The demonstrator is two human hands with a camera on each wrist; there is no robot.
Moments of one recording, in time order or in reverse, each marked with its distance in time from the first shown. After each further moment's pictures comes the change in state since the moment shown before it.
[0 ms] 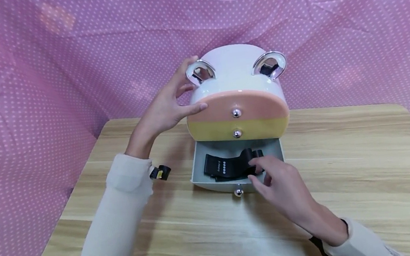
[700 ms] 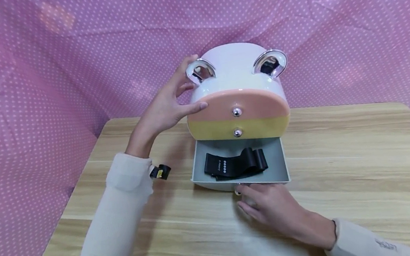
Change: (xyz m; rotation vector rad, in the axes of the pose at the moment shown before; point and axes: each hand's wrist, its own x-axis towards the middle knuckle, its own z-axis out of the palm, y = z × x) left_hand 0.001 -0.001 0.000 -0.001 -0.002 -0.009; right_hand -0.024 0.017 0.032 -0.129 -0.103 -0.397
